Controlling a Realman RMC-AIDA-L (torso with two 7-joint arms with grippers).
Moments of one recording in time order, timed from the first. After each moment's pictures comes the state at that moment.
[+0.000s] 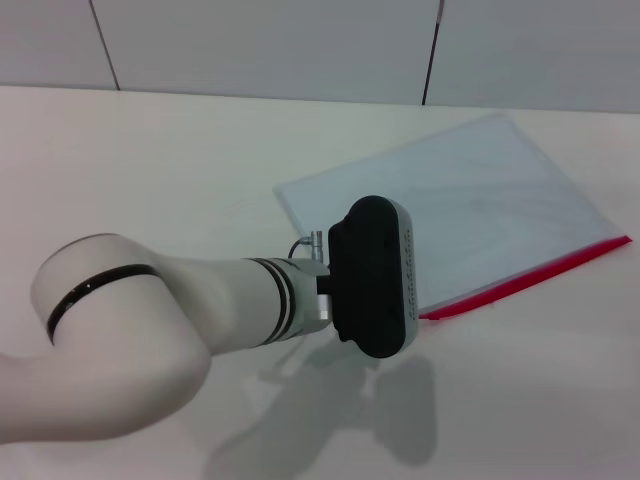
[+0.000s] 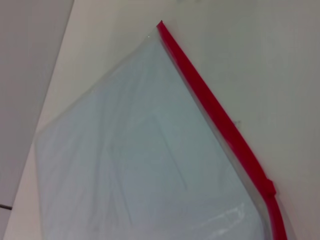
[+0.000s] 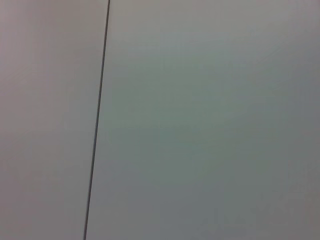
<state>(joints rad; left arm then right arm) -0.48 -2.03 2.25 1.29 2.83 0.55 -2.49 0.46 2.03 0.18 0.11 1.54 1.61 -2.98</state>
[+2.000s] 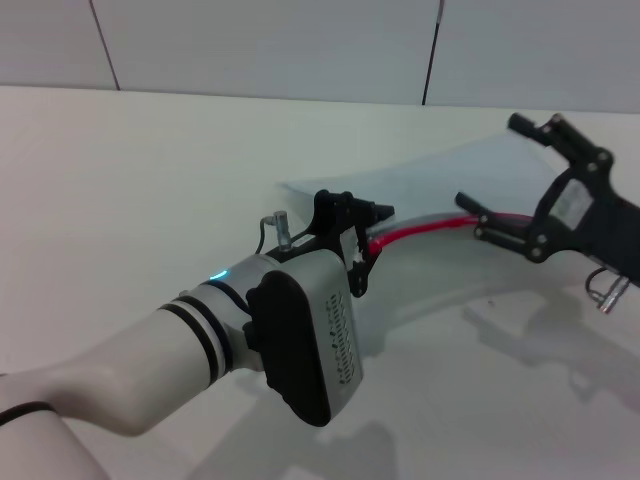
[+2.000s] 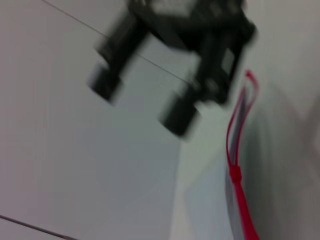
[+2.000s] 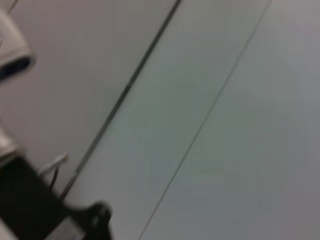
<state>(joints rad) -0.17 -2.03 2.26 1.28 2.87 -0.13 -2.13 0.59 2.03 -0.57 -0.15 1.53 1.55 -3.00</state>
